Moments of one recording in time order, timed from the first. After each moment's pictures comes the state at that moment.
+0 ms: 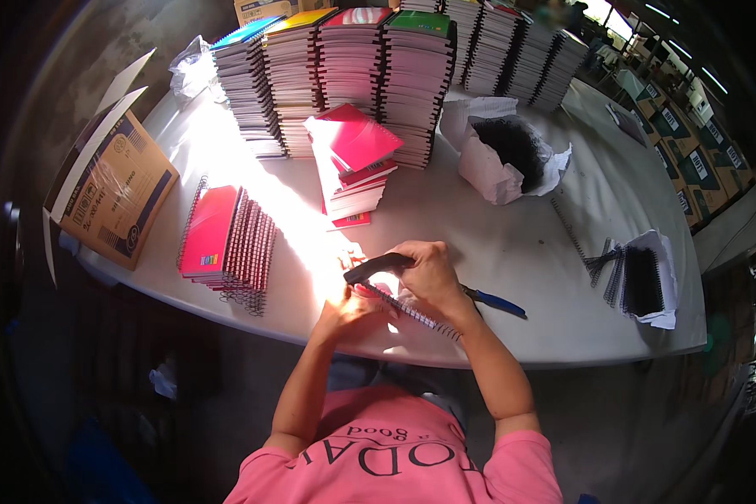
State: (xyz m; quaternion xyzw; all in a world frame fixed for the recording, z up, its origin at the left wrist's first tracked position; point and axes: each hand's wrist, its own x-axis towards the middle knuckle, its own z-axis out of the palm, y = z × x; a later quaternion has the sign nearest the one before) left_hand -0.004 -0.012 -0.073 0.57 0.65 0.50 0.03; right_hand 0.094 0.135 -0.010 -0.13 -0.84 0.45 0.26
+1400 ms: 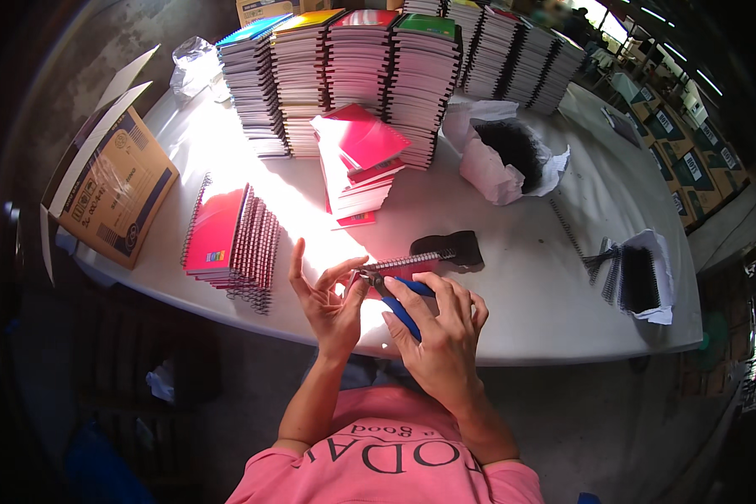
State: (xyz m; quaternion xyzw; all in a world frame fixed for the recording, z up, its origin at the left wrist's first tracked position) left_hand 0.028 -0.019 -0.014 0.32 0.50 0.80 0.07; right_hand 0.153 0.041 0.051 -0.23 -0.92 0.13 0.30
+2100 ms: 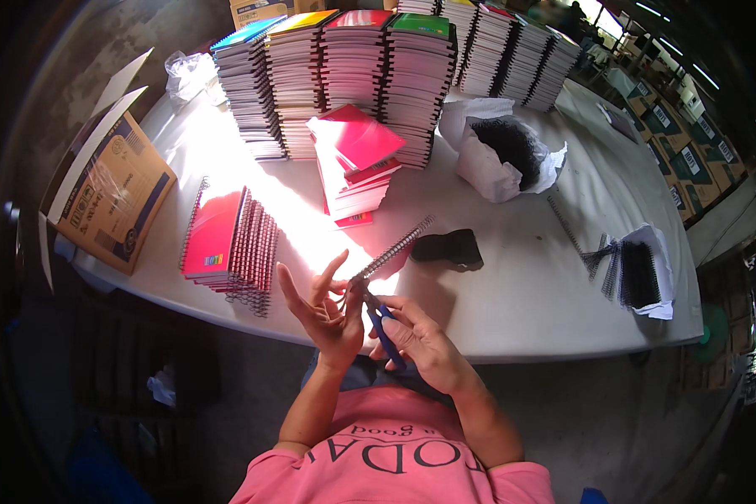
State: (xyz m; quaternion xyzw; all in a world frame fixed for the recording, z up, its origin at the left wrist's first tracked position) left_hand 0.029 -0.021 -0.025 0.38 0.56 0.72 -0.11; right_hand 0.163 0.050 0.031 -0.18 -0.65 0.74 0.09
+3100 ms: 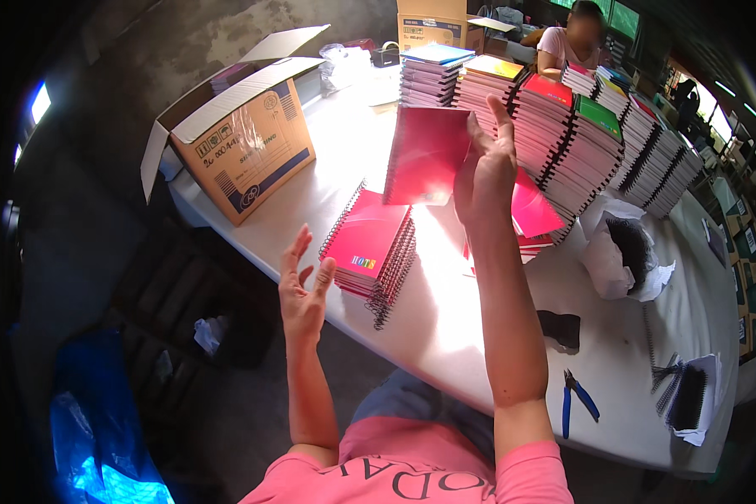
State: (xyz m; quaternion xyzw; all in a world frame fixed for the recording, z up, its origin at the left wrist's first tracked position) left_hand -0.088 -0.167 0.032 0.15 0.76 0.61 -0.16; right_hand -0.106 0.056 0.146 0.03 -0.31 0.88 0.36
